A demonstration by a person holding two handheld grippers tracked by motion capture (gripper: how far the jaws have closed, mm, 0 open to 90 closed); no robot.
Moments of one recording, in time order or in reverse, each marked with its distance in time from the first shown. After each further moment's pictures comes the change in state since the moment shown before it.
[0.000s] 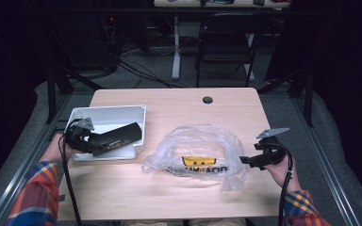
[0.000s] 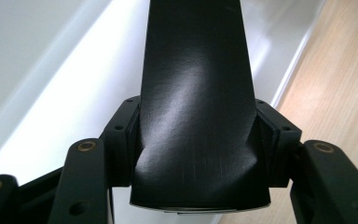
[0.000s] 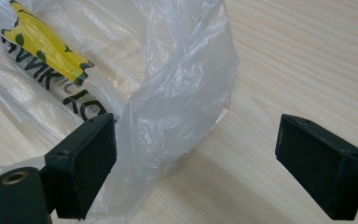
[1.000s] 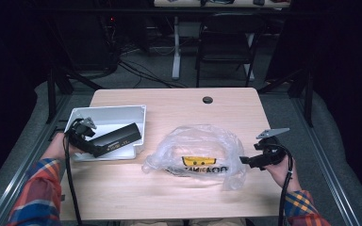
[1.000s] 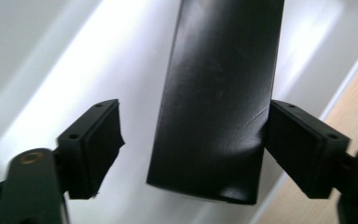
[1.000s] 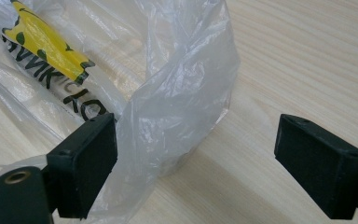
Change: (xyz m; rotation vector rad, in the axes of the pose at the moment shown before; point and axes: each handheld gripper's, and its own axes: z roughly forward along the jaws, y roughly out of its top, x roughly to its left) left arm 0.015 -0.002 0.007 0.087 0.081 -0.095; right arm 0.000 0.000 0.000 0.000 0.000 -0.010
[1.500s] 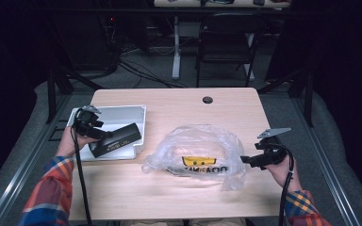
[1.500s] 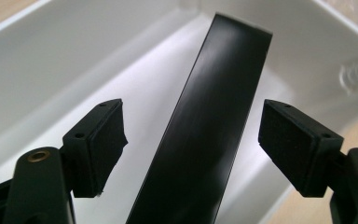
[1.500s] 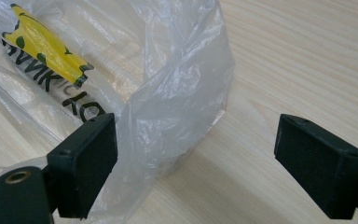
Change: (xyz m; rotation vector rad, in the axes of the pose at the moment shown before) left arm -0.014 0.048 -0.003 -0.159 0.014 -0.223; right arm -0.001 0.000 -0.003 -0.014 -0.007 0.009
